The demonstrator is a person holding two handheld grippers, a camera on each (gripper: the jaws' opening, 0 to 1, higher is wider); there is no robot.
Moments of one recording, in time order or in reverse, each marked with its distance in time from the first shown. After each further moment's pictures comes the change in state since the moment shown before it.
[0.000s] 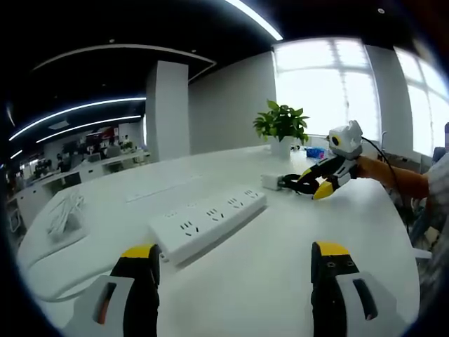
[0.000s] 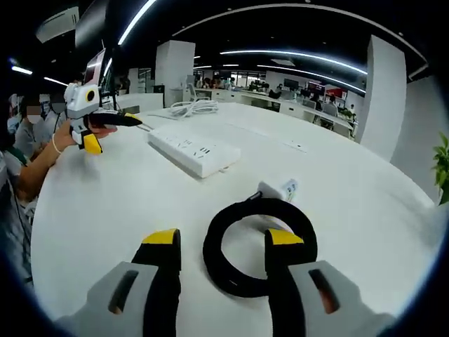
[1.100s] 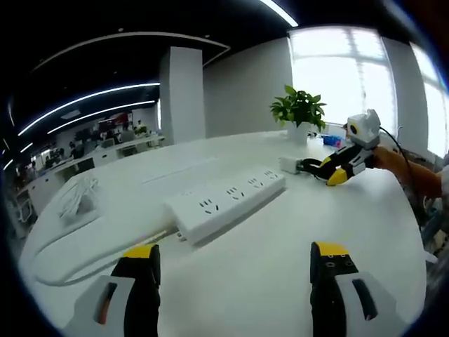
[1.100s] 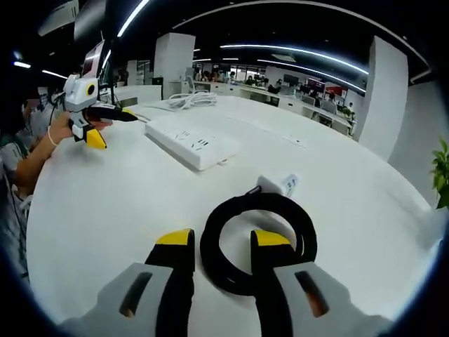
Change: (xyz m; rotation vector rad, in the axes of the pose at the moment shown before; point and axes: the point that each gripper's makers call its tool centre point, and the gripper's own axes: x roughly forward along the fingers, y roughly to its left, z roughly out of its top) left arm -0.005 0.018 -0.021 -0.036 0.093 0.108; right arm 0.004 -0.003 -0.007 -0.025 0.046 -0.019
